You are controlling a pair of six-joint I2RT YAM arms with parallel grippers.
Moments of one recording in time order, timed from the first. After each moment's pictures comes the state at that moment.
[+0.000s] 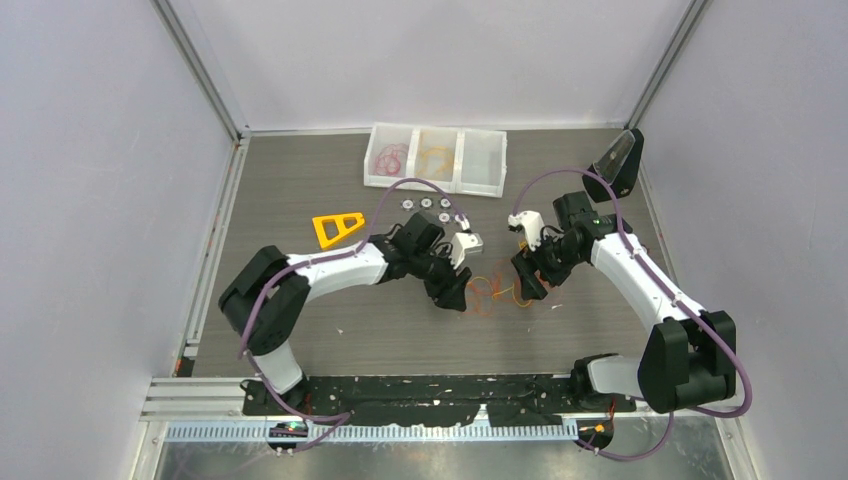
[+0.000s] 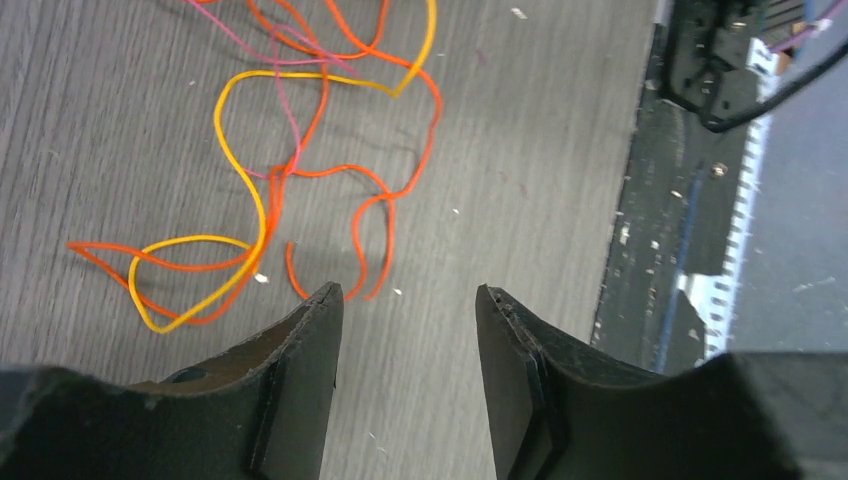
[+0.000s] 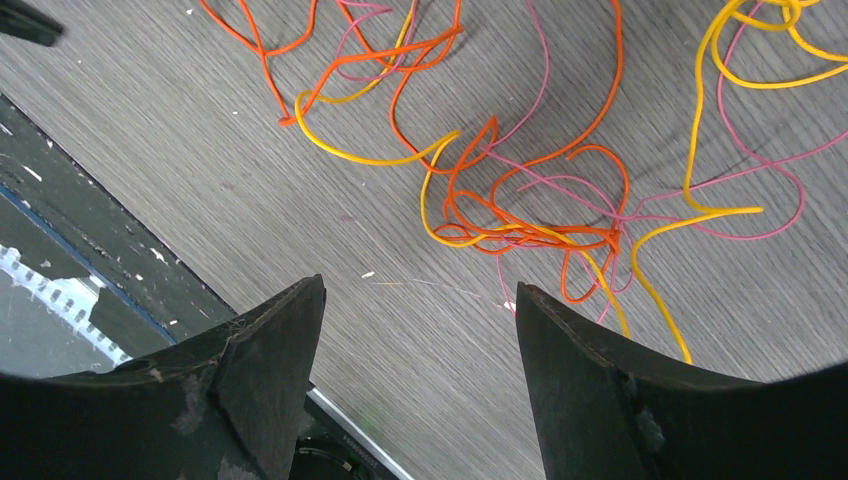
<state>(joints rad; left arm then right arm) -0.82 1.70 1.04 -0.18 0.65 0.08 0.18 1.28 0.92 -0.92 -0.42 -0.53</state>
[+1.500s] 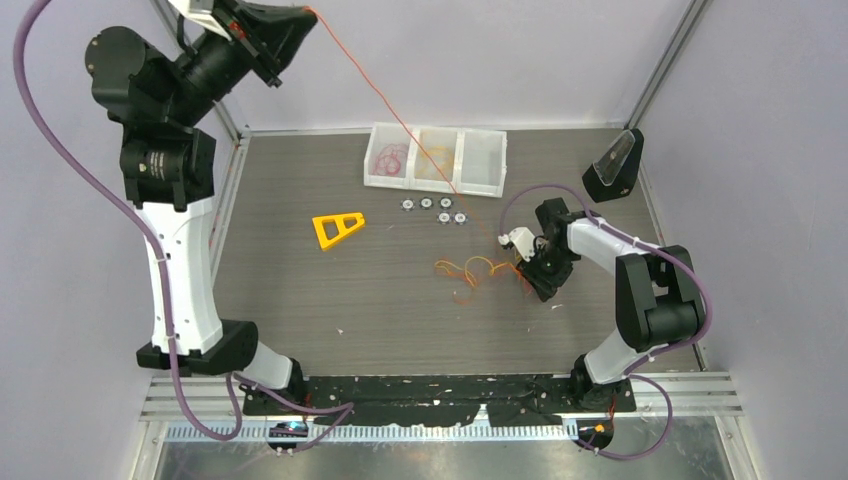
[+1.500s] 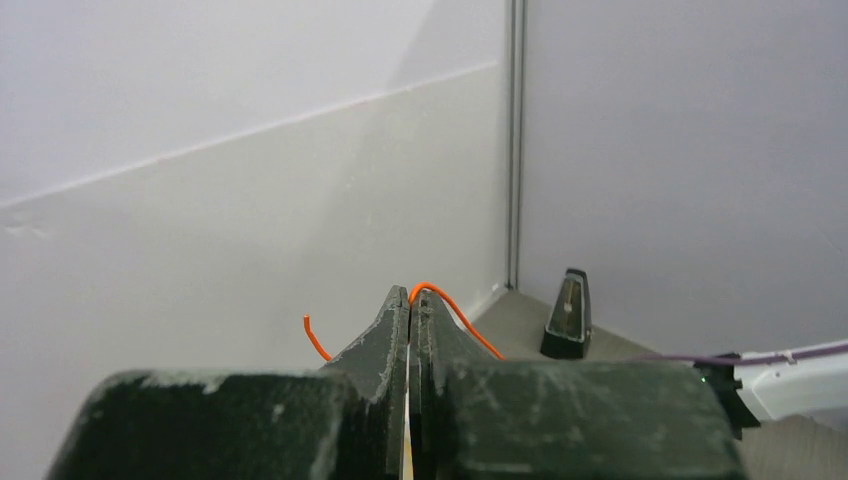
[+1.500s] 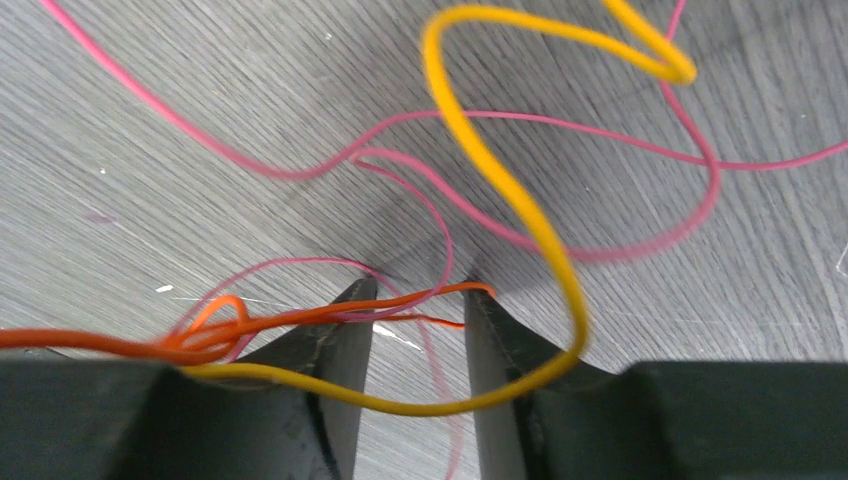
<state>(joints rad) -0.11 1.51 2.33 -0.37 0.70 -0.20 0.18 1.60 0.90 -0.80 -0.13 -0.69</state>
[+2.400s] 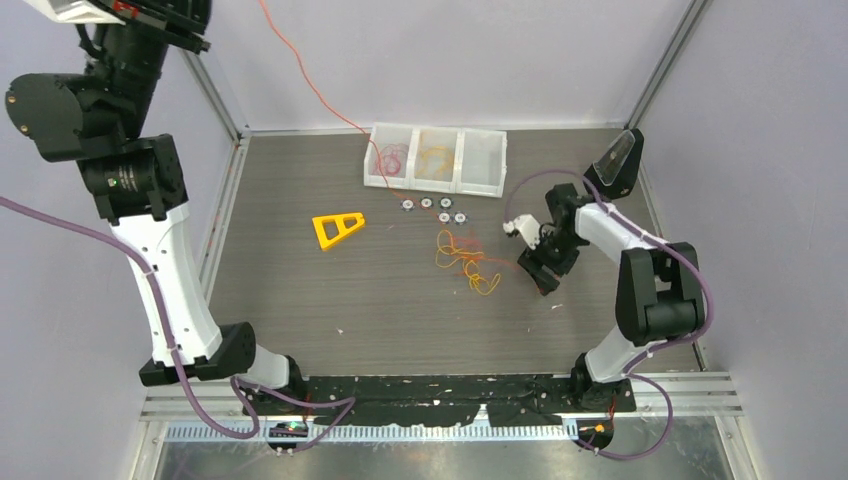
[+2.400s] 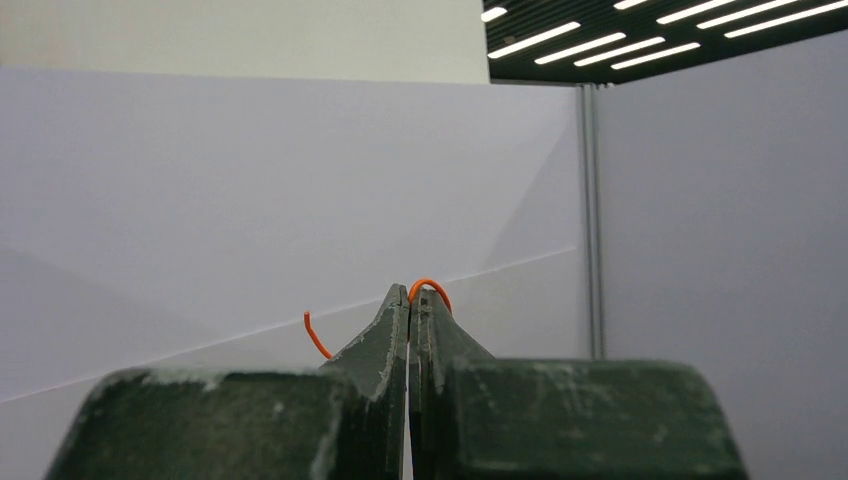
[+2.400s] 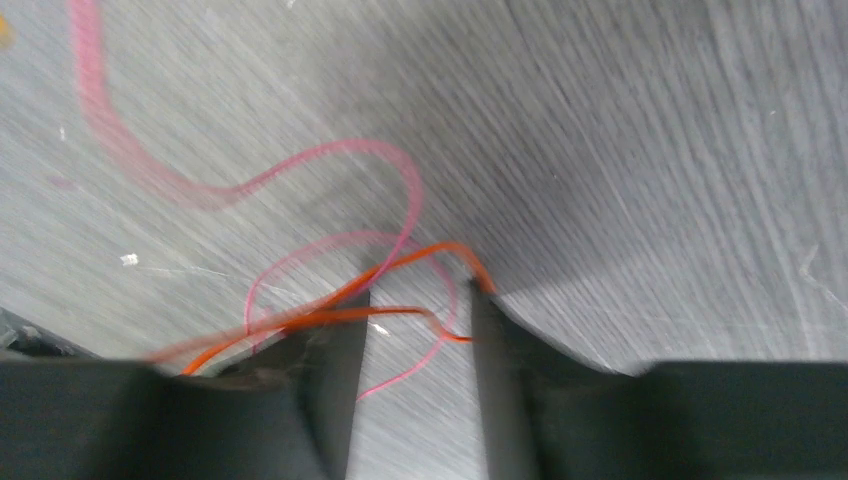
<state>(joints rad) 0.11 1.48 2.35 0.06 0.56 -0.48 0.13 1.63 1.00 -0.90 -0.18 -0.79</state>
